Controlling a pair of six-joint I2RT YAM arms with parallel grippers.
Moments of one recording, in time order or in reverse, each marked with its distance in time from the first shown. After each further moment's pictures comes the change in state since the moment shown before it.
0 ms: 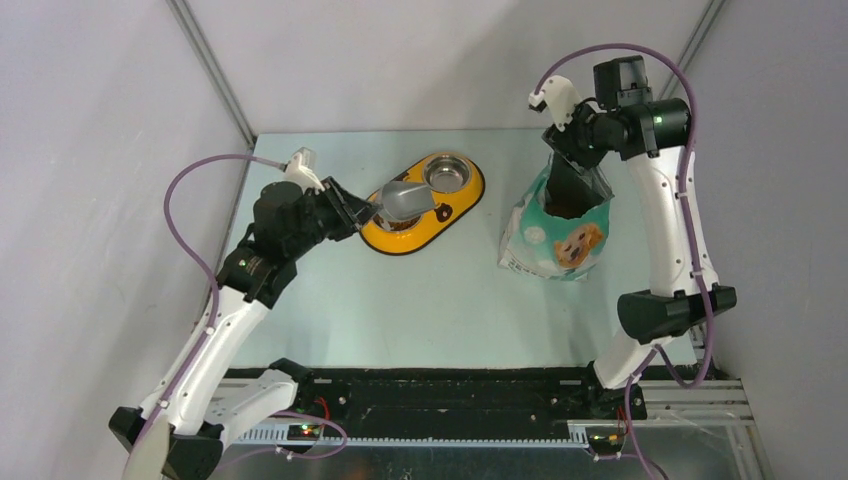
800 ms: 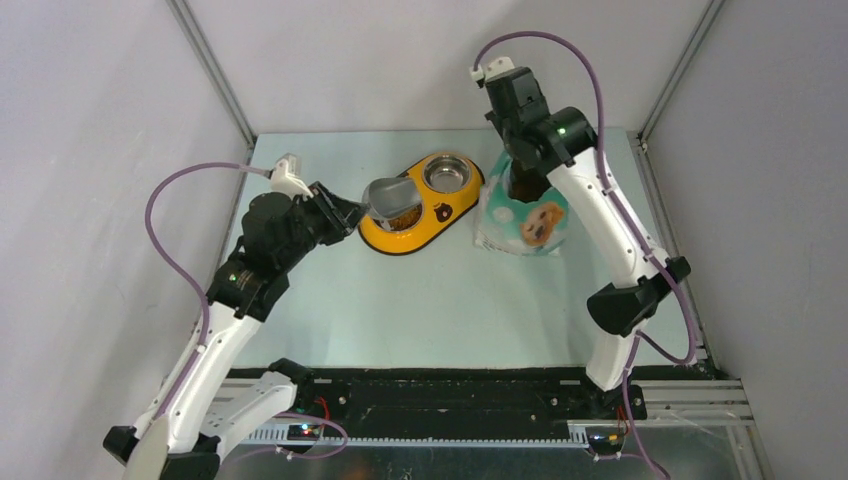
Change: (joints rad) left arm 0.001 -0.075 -0.029 -0.005 -0.089 0.034; right arm 0.367 0.131 0.049 0.229 0.698 0.518
